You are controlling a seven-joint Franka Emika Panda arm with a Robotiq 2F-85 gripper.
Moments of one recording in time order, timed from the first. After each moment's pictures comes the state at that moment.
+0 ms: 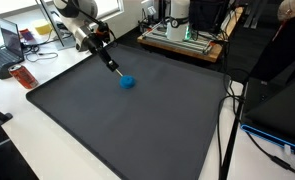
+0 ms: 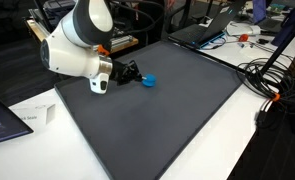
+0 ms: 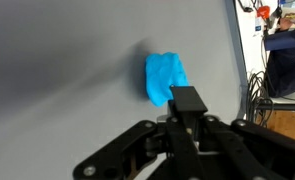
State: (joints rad) arm -0.32 0.62 -0.17 -1.88 0.96 1.83 -0.69
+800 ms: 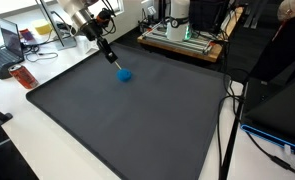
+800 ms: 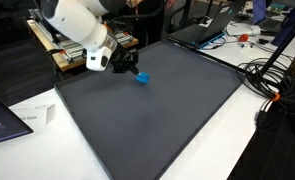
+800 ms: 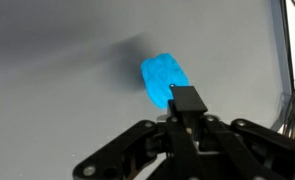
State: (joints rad) arm -0.23 0.40 -0.17 -2.02 0.73 2.03 -0.51
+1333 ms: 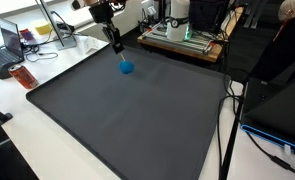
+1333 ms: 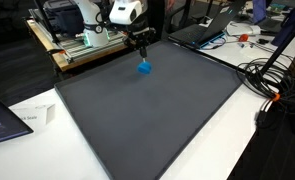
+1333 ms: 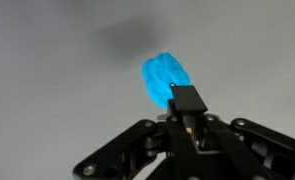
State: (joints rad) arm -0.01 0.15 -0.14 -2.15 0.29 2.21 0.04
